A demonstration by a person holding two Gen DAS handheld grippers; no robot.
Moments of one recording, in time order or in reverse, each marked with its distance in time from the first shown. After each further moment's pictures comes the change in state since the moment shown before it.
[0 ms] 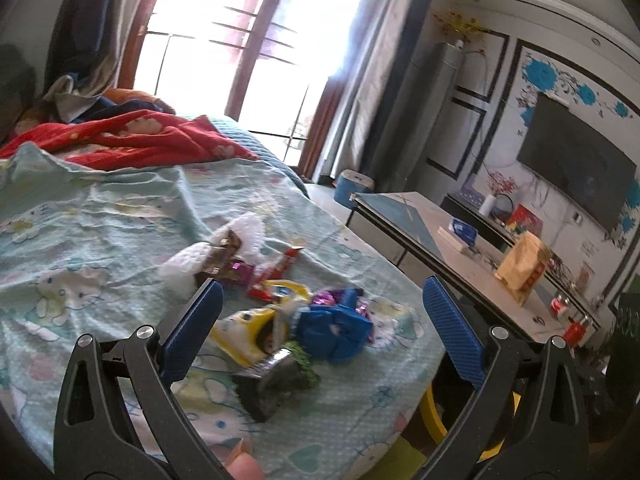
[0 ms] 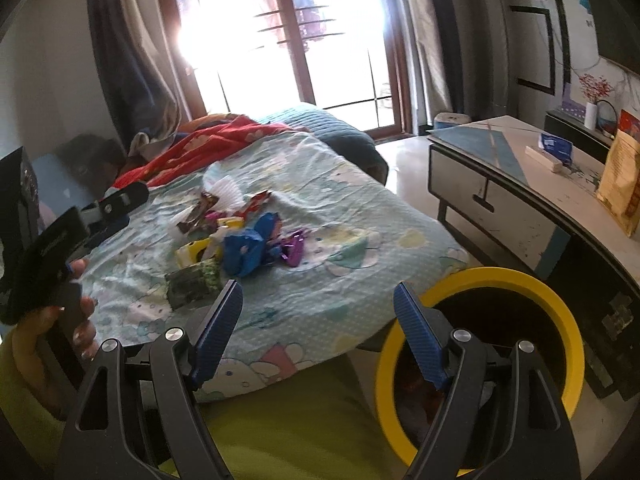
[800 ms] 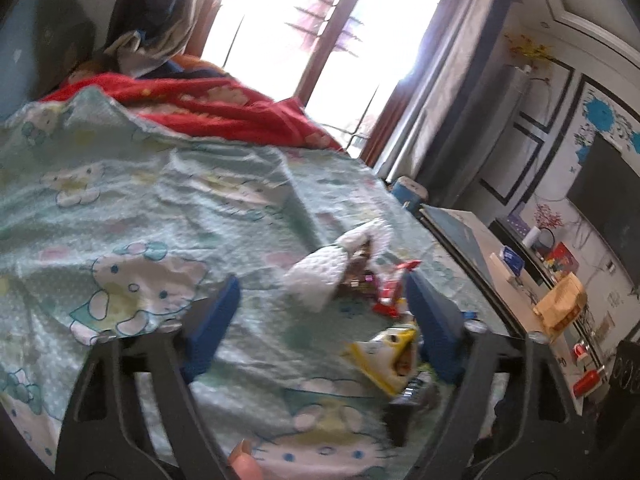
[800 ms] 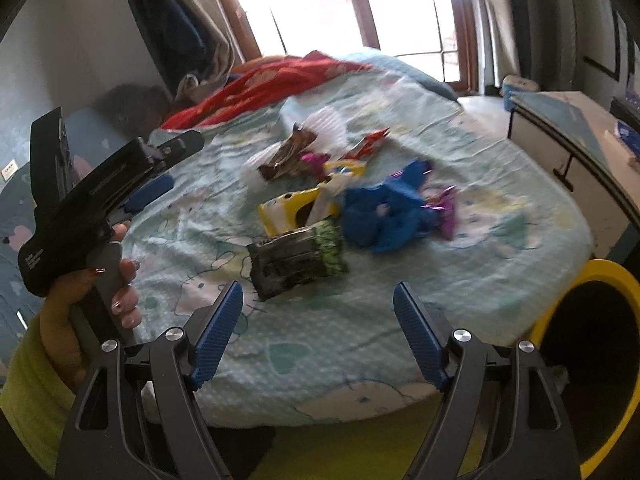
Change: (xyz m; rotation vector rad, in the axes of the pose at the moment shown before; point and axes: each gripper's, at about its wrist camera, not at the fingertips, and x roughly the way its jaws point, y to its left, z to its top) left arm 0.013 0.112 0.006 -0.178 0.036 0.145; right arm 0.090 0.102 -0.002 -0.066 0.217 0.181
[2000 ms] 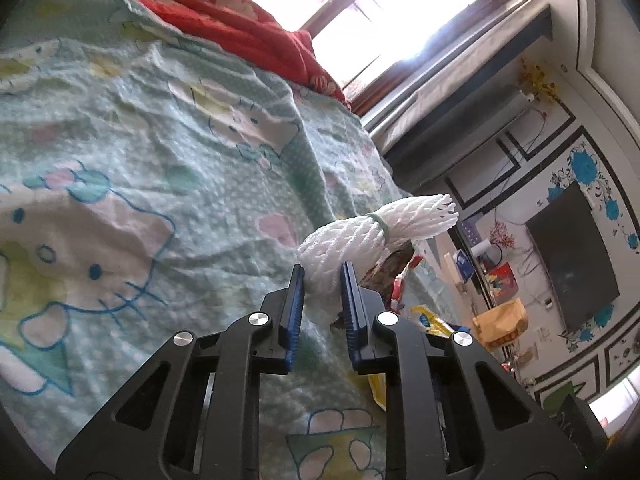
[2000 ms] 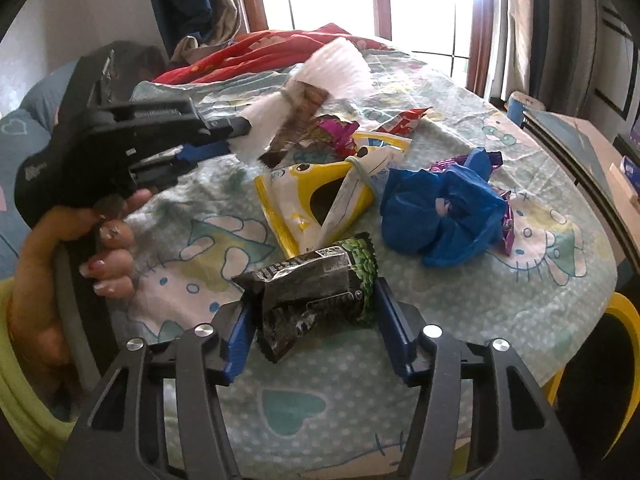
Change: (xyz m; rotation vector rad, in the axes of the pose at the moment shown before) left arm 0.062 0.047 -0.002 -0.234 0.164 -0.217; right arm 0.062 0.026 -0.001 -0.130 0.041 -0.100
